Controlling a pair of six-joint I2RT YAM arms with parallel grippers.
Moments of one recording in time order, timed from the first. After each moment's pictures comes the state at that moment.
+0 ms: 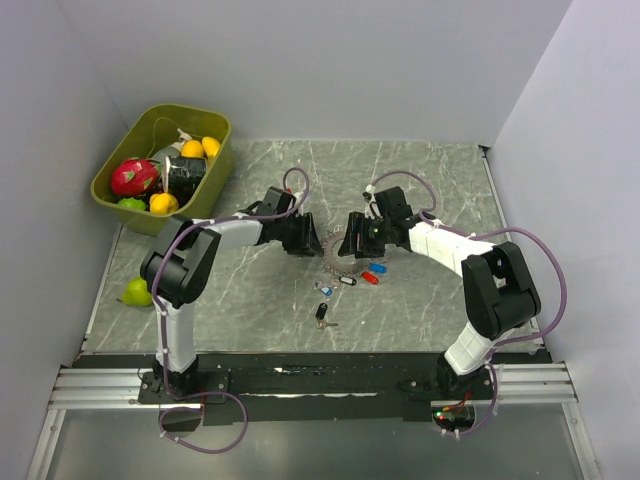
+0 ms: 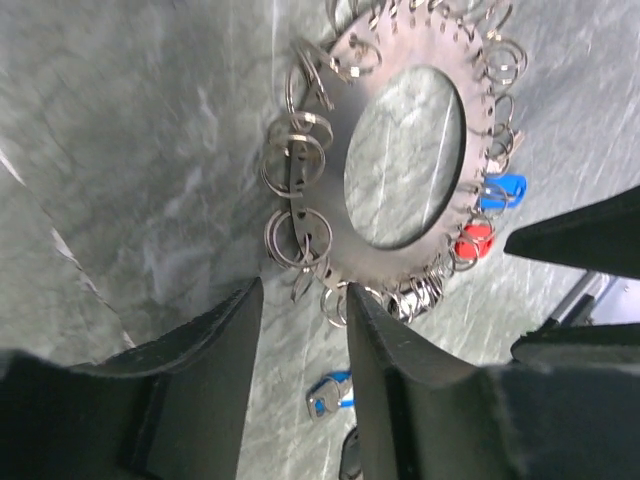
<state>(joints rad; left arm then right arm) -0.50 1.98 1.20 -0.09 0.48 -0.56 0.40 1.65 1.02 -0.30 -0.39 0.46</state>
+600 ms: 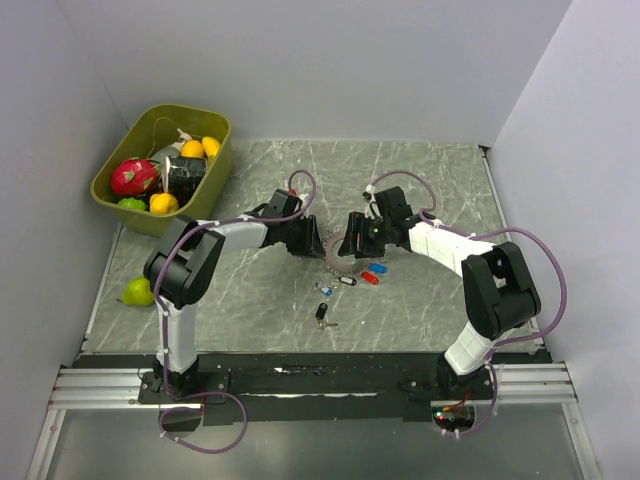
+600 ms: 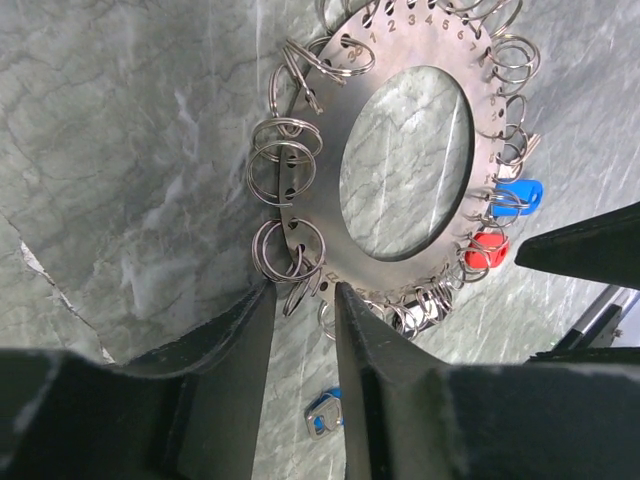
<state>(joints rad) -0.54 1.99 1.21 -0.08 0.42 -0.55 0.40 1.65 1.02 -0.30 -0.39 0.46</state>
